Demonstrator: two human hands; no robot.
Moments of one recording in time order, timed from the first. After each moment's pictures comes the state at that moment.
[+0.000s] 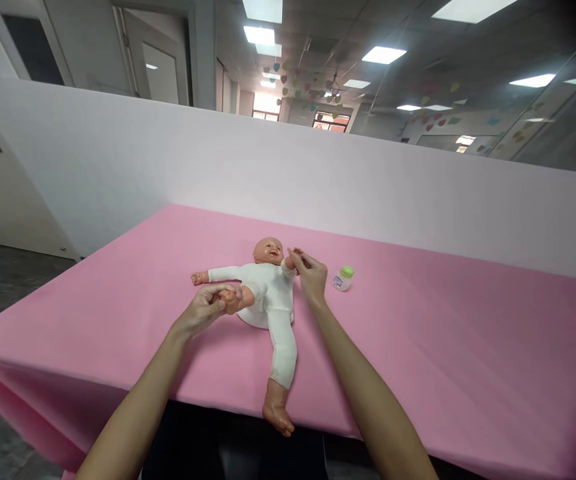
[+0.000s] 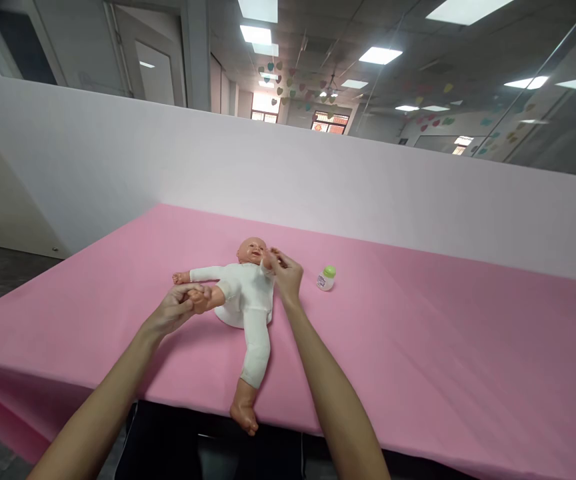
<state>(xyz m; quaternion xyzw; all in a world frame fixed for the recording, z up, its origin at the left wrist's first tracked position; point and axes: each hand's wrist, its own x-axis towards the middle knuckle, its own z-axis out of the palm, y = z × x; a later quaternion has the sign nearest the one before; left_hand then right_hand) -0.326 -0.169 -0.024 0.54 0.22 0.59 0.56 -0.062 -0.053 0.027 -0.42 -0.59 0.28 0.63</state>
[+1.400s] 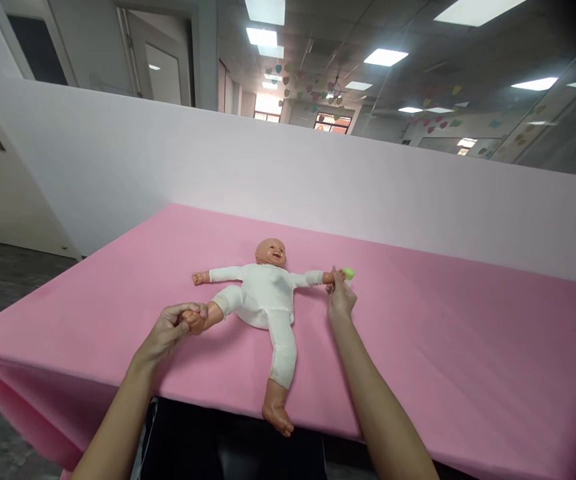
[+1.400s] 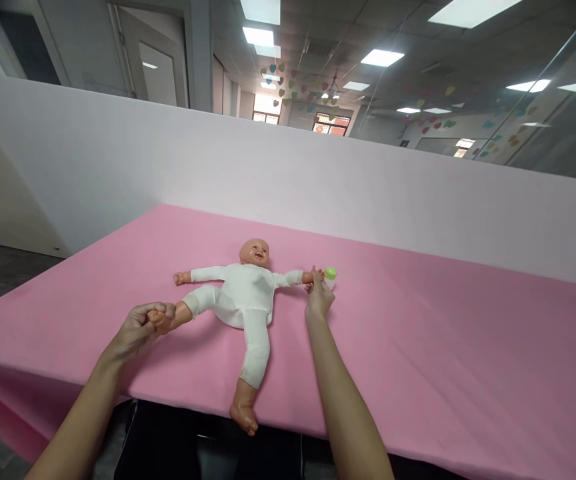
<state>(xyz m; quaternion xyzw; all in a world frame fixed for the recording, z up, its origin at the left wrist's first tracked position) -0.377 -0.226 -0.057 0.48 0.32 0.64 0.51 0.012 -0.039 -0.017 -0.49 -0.26 0.36 0.75</state>
